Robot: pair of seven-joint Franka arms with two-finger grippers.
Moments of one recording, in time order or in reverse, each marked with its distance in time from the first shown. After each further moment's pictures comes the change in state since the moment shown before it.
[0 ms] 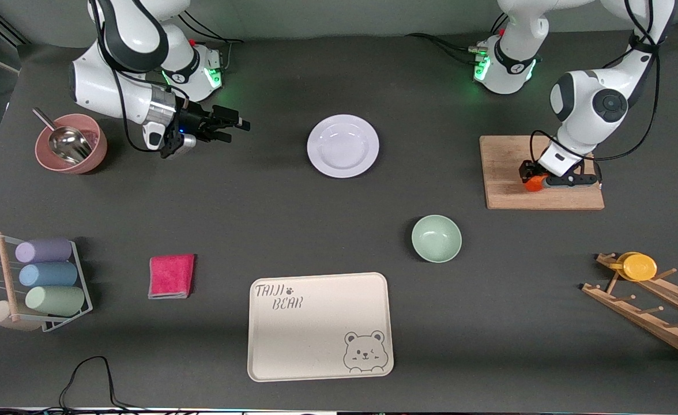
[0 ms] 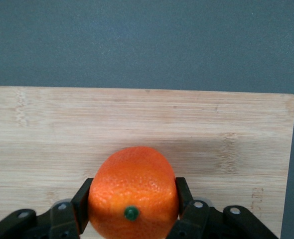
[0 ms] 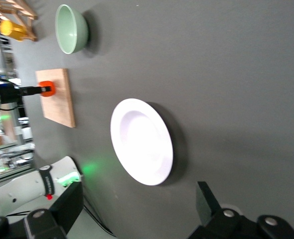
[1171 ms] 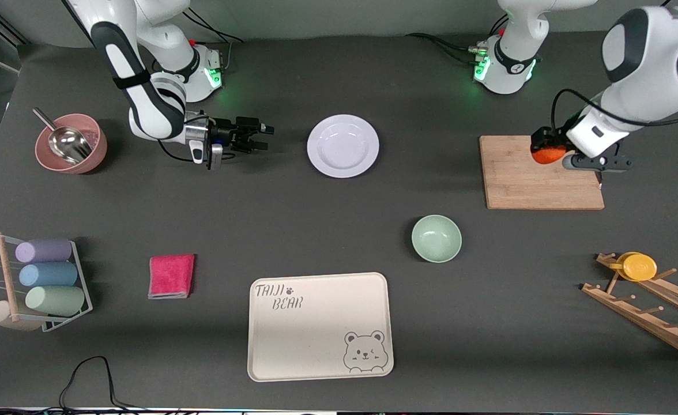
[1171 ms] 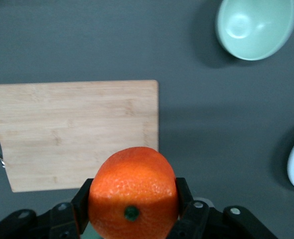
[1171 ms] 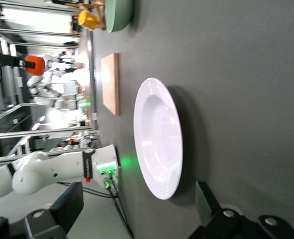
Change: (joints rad) left arm -0.104 -0.297 -0.029 0.517 -0.177 -1.026 0.005; right arm 0.000 0.443 -0.003 -0.091 0.692 -0.232 -0.920
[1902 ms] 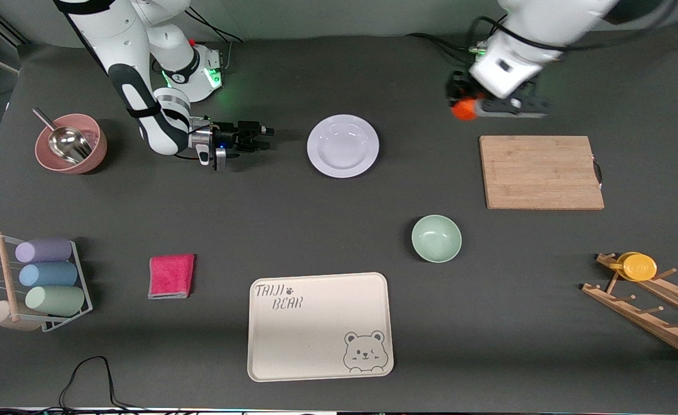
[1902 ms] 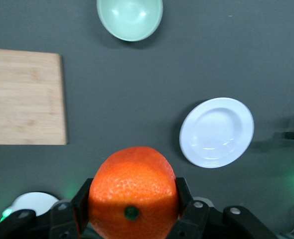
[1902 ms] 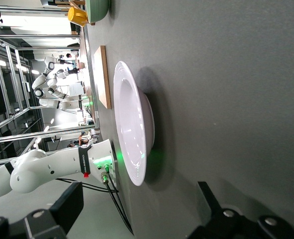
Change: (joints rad) left arm -0.045 -0.012 -0.401 0.260 -0.158 -0.143 -0.541; right arm -0.003 0.174 -0.041 0.005 0.022 -0.078 -0.096
